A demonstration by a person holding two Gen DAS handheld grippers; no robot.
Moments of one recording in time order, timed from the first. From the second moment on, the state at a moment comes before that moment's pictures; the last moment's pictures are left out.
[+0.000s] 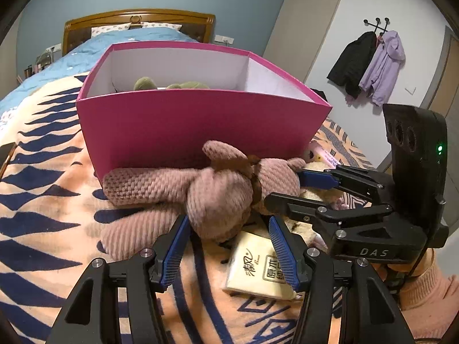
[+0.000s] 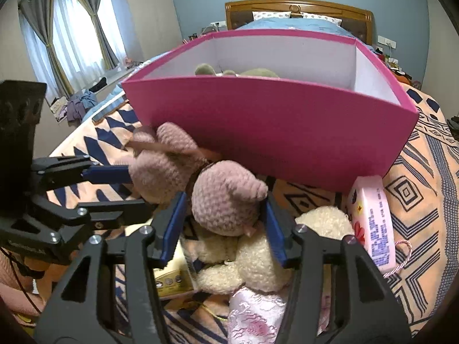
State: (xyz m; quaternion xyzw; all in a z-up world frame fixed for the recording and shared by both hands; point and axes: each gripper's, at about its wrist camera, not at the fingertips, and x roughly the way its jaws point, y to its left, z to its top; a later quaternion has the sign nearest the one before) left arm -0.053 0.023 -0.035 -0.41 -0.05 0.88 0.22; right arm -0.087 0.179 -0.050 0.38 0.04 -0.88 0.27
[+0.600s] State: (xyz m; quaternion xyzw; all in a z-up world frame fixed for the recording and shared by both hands) left arm -0.055 0.027 -0.020 -0.40 -0.05 0.88 0.23; right arm -0.080 0.187 -0.038 0.36 0.03 -0.89 0.28
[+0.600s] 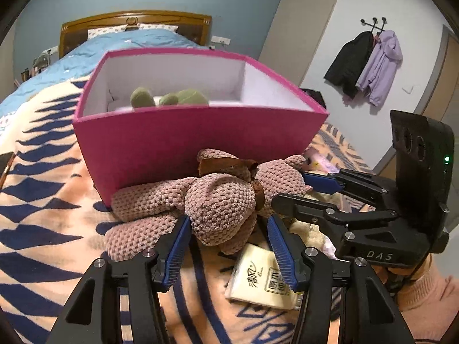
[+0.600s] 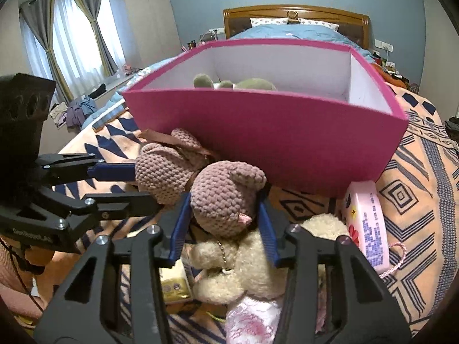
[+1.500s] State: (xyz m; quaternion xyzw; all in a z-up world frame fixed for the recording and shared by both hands) left arm -0.070 0.025 0.111 -0.26 0.00 0.94 0.23; right arm -0.099 0.195 0.087 0.22 0.03 -0.92 0.31
